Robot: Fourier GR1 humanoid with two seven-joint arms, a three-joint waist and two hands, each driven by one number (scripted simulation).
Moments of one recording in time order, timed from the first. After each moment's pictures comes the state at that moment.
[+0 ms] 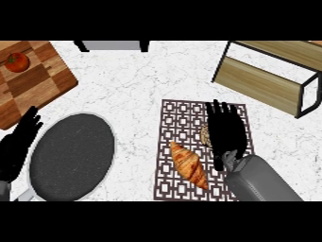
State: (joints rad) left arm -0.01 0.49 -0.07 -1.36 0.31 0.12 0.03; right arm -0.40 -0.23 0.56 -1.46 1.00 0.40 0.81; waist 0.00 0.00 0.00
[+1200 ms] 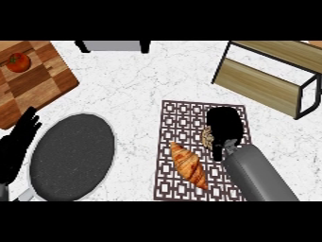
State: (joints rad) left arm 0.02 0.39 0.06 -1.44 0.18 0.02 0.10; right arm -0.43 -0.13 0.37 -1.16 1.18 0.26 0.50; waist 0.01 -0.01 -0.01
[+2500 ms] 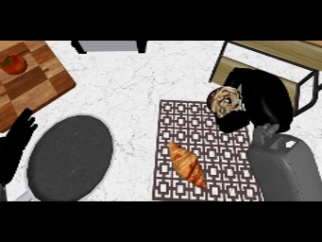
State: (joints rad) left arm 0.01 0.36 0.13 -1.40 0.14 -0.03 0.09; right arm -0.48 -0.06 0.11 -1.70 1.07 0.35 0.68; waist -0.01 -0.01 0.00
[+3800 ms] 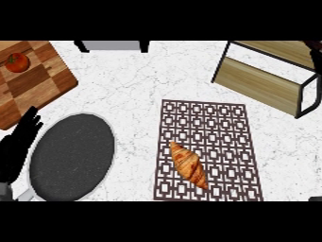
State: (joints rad) left arm 0.01 0.32 0.13 -1.44 0.11 -0.03 0.12; right arm -0.92 -0.23 -0.21 -2.01 0.89 0.60 0.93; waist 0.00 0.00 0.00
